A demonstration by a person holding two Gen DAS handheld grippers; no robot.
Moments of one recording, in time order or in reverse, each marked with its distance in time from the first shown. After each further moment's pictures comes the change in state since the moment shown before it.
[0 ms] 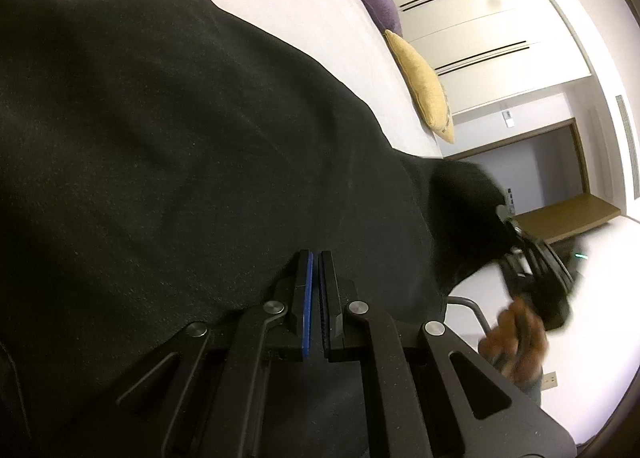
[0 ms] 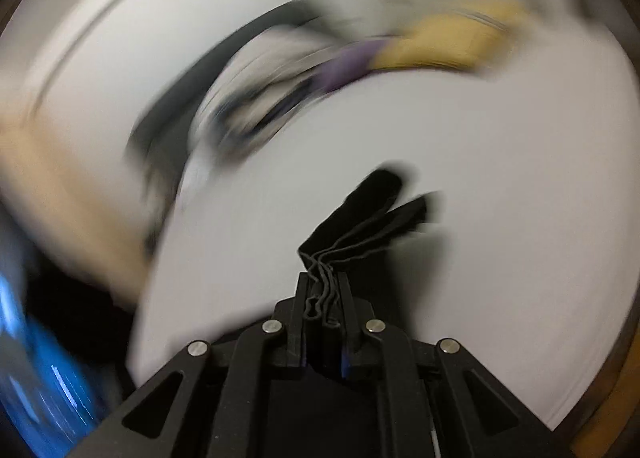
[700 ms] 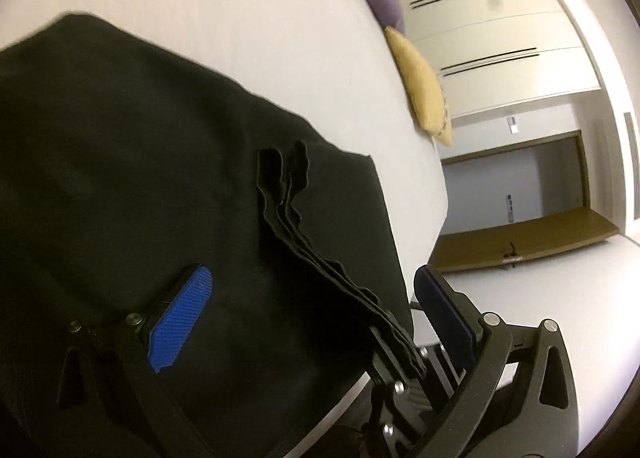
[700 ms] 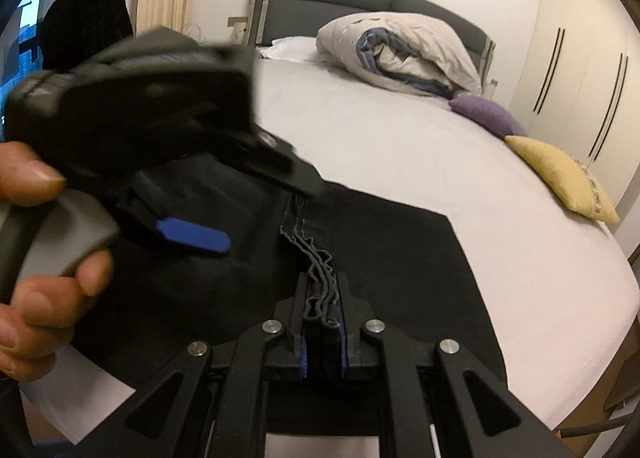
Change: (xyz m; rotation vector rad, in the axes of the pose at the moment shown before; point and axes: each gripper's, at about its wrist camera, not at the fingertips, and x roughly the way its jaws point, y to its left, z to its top) left arm 0.009 -0.055 0.024 -0.083 0.056 0.012; right arm 0.018 0.123 -0.085 -0.457 0.038 -0.138
